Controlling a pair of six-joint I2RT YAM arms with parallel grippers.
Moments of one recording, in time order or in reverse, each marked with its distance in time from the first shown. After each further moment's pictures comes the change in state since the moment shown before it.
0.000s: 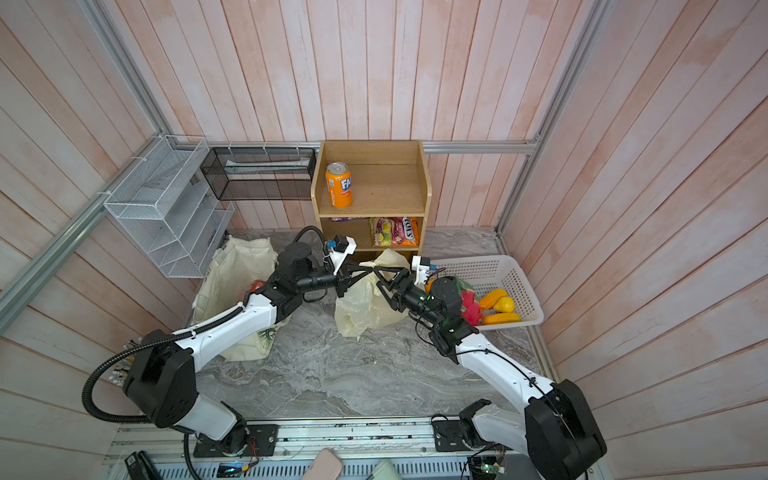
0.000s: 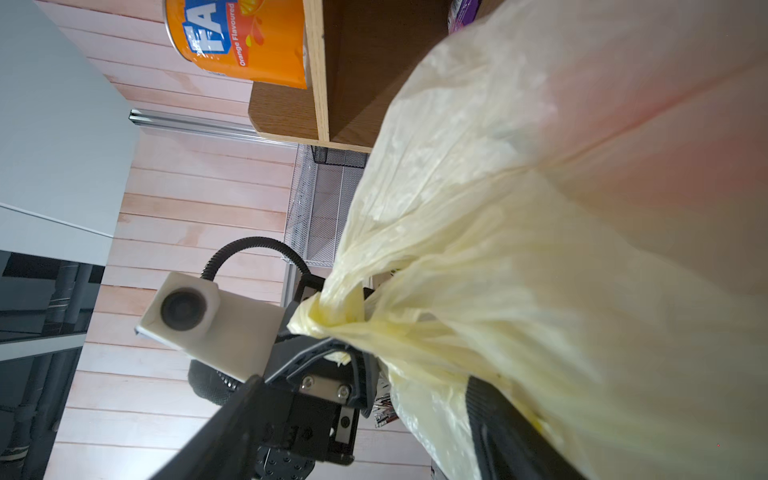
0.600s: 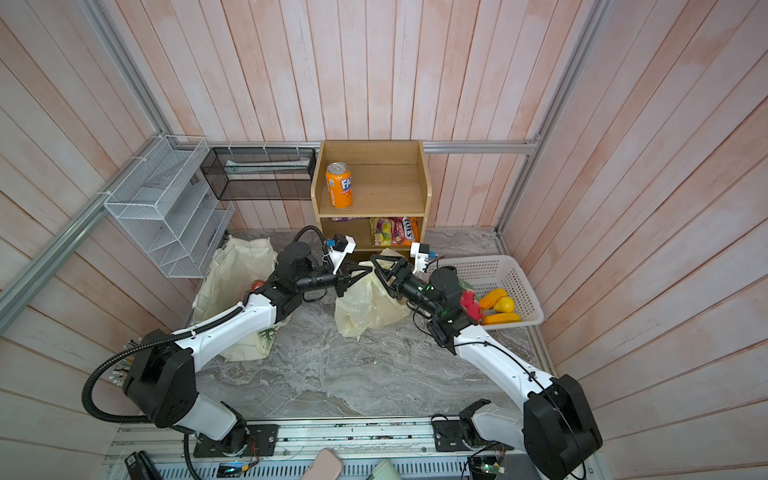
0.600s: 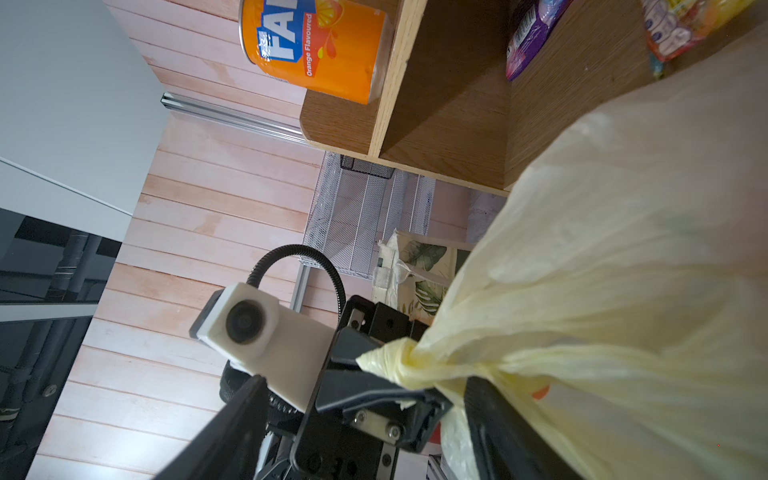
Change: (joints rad) left arm 0.002 0.000 0.000 0.004 -0.011 -0.029; right arm 0.000 -0.002 0.080 -0.010 -0.001 -0.073
